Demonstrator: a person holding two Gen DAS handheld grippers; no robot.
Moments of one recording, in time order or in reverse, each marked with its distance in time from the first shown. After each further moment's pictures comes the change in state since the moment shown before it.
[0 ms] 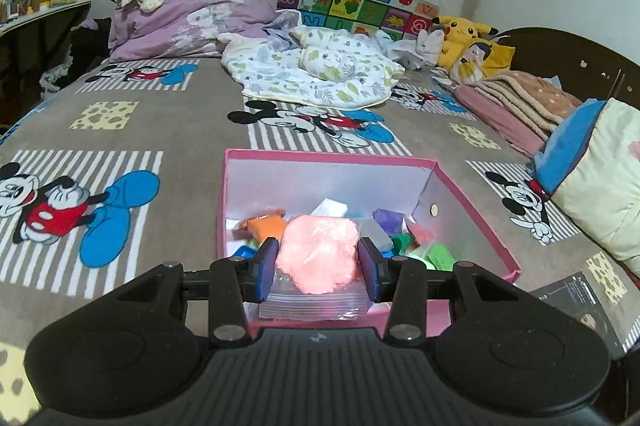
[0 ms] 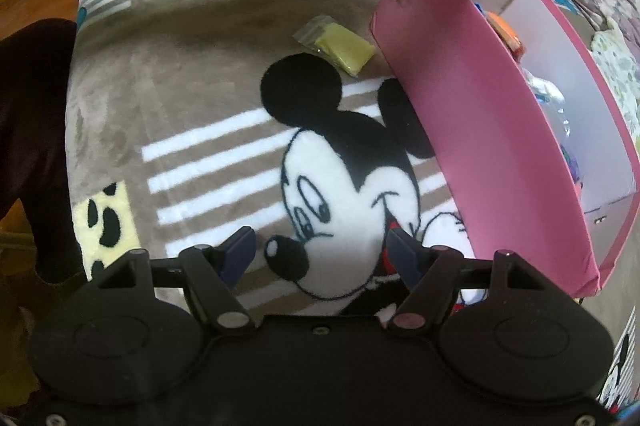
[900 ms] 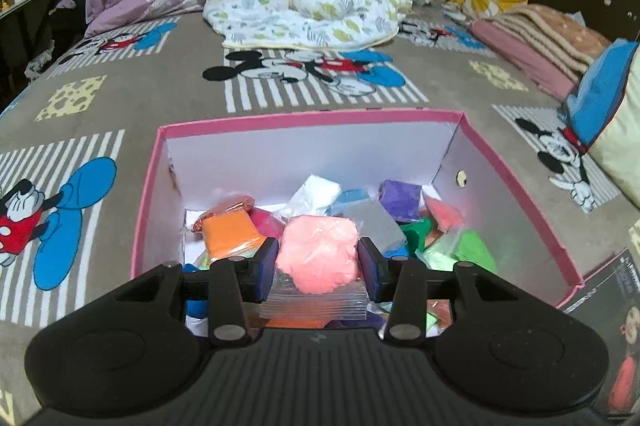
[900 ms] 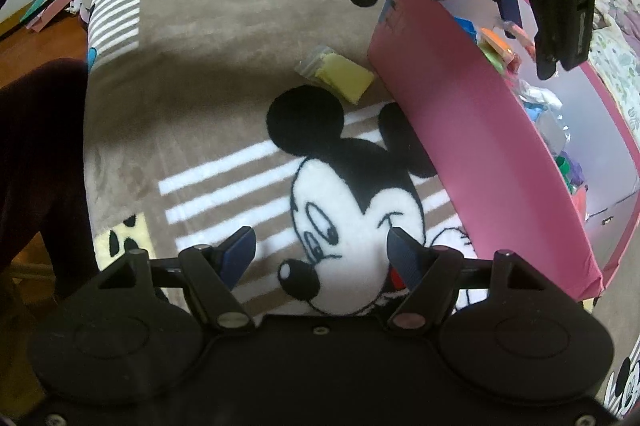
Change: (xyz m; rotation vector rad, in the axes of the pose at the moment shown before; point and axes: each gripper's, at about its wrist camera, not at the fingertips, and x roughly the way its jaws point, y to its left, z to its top) left arm 0.108 -0.035 0.017 0.083 0.186 0.063; right arm -0.012 -0.003 -0.002 0.060 -0.076 0.050
